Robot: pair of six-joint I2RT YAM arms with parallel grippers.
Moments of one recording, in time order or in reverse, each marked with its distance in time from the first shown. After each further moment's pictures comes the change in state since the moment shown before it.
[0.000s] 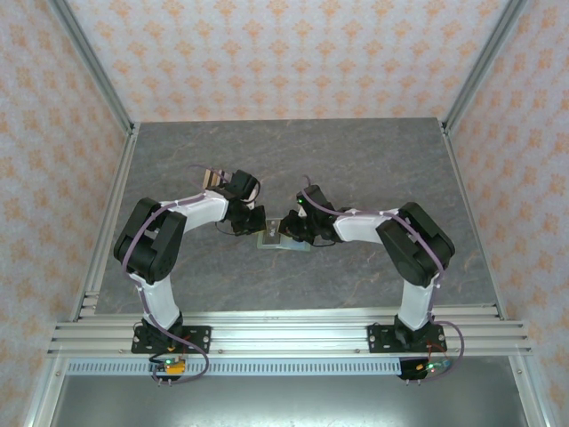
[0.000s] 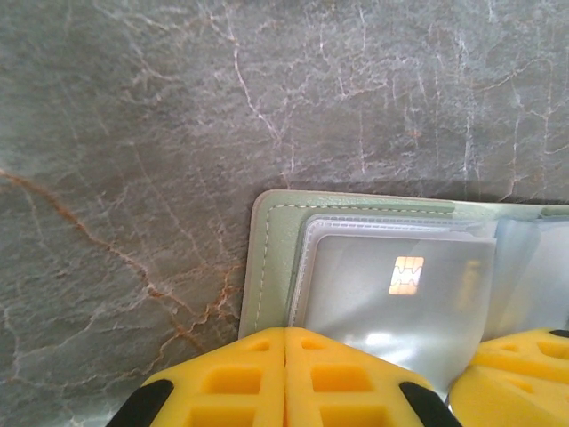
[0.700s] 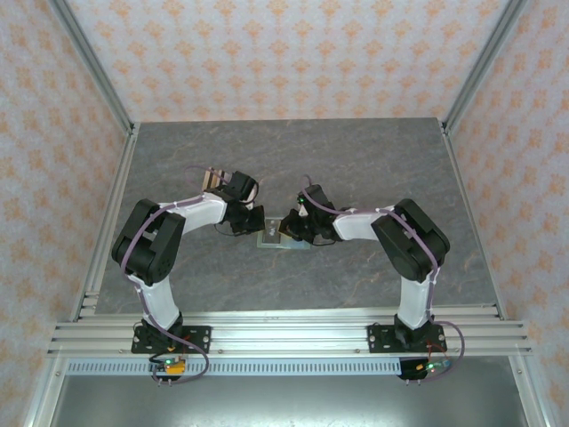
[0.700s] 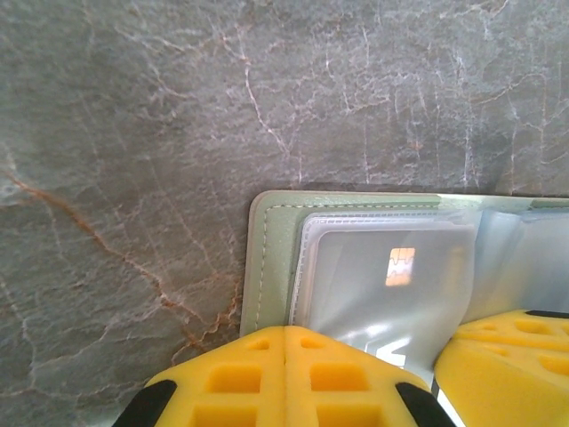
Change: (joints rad) left arm 0.002 -0.014 -0.033 0.048 0.000 0.000; right arm -0.022 0.045 -0.004 0.075 -0.064 0.027
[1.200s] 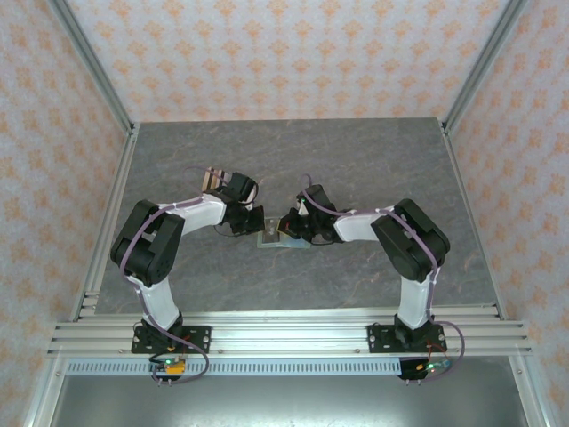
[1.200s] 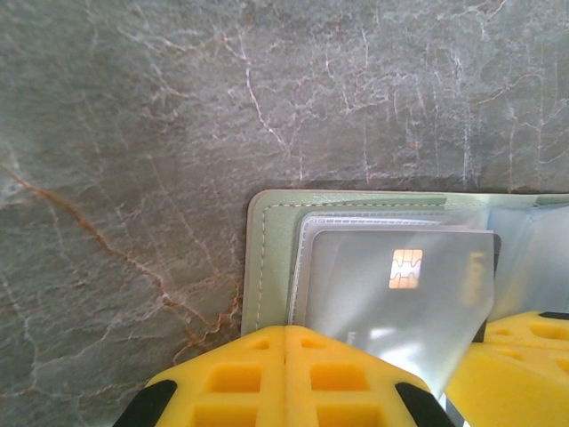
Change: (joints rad) left arm 0.000 -0.012 -0.019 0.023 -0.007 0.000; right arm -0.002 -0.005 -0.021 0.075 -0.012 -0.006
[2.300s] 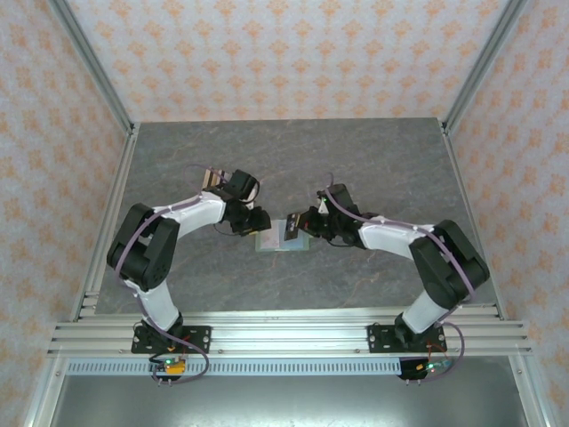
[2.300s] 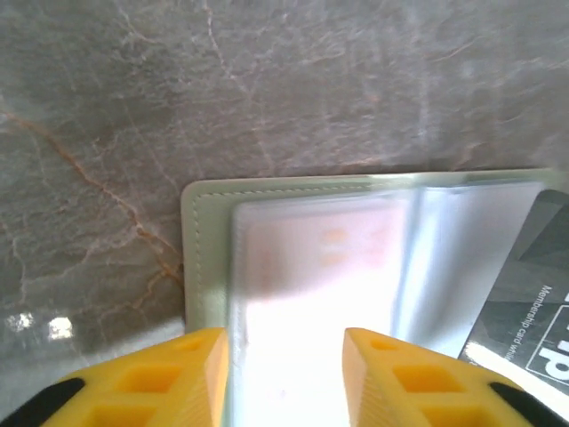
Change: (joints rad) left arm -0.006 -0.062 0.042 -0.110 0.023 -0.016; right arm -0.080 -0.307 -0.158 -0.119 0.091 -0.110
